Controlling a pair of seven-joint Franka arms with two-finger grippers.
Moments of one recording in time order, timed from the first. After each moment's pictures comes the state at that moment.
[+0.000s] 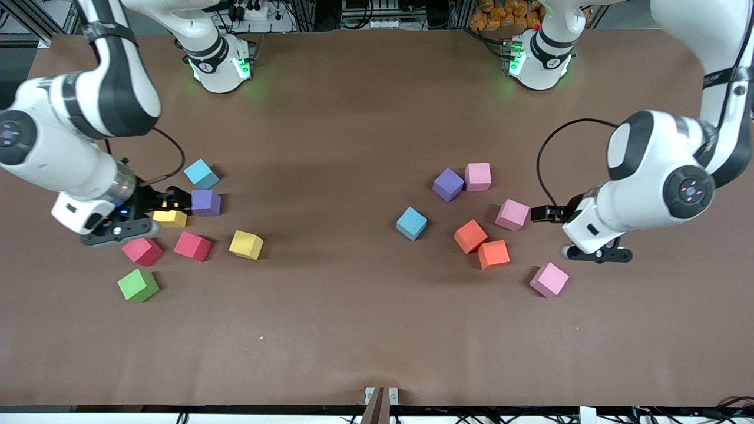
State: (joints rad) left arm 0.01 0.41 -0.26 -1.61 -0.02 1.83 -0.19; right arm 0.12 0.19 0.03 -1.83 0.02 1.99 -0.12
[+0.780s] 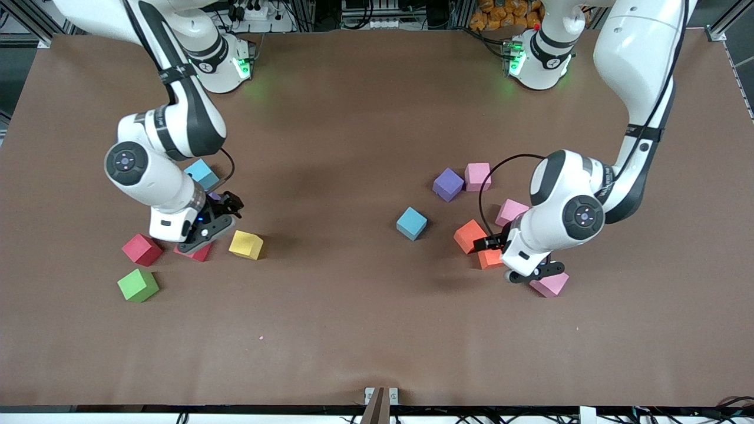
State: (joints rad) left arm -0.11 0.59 -0.26 -1.61 0.00 2.11 -0.58; right arm 0.21 0.29 0.03 -1.99 0.03 2.31 -0.41
